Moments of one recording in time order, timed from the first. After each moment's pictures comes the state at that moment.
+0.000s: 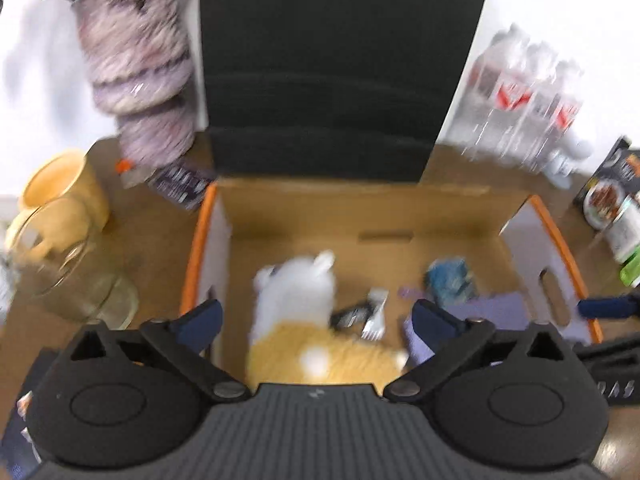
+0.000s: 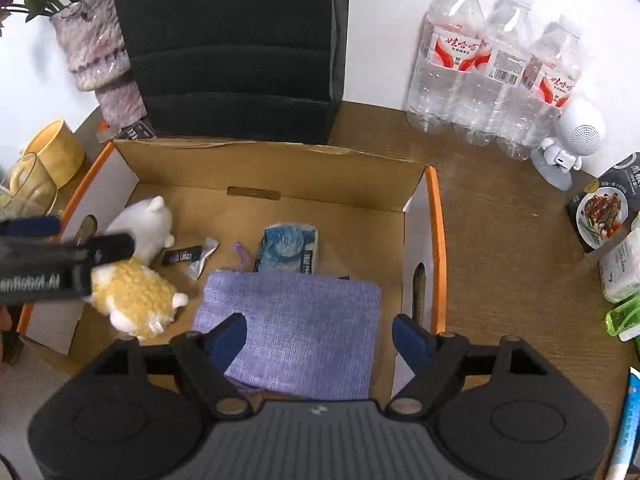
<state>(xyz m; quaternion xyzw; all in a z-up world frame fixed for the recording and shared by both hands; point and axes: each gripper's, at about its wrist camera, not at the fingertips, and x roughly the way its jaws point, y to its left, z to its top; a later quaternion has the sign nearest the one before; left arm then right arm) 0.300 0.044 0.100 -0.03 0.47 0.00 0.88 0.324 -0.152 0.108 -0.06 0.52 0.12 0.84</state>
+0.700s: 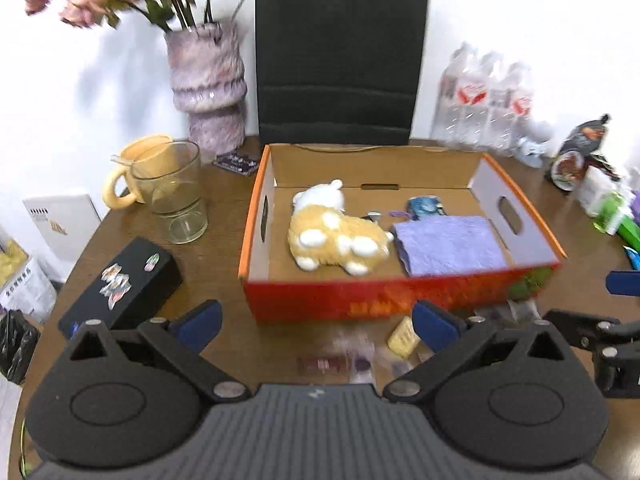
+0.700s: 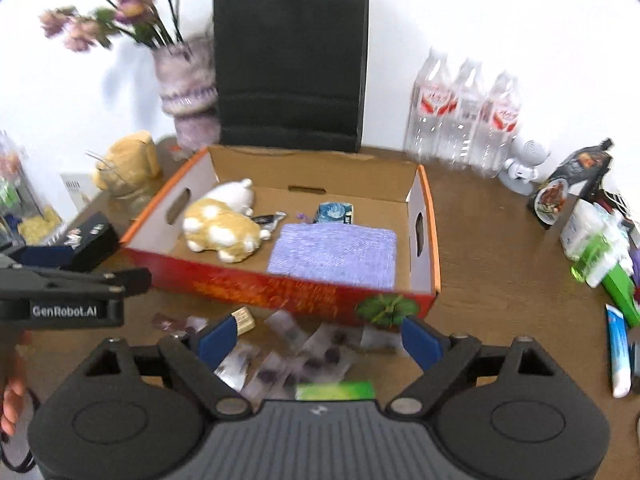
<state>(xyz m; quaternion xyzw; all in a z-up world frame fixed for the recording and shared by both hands) 0.094 0.035 0.116 -0.01 0.36 0.02 0.93 0.113 -0.169 0.136 -0.04 0.39 0.14 0.91</state>
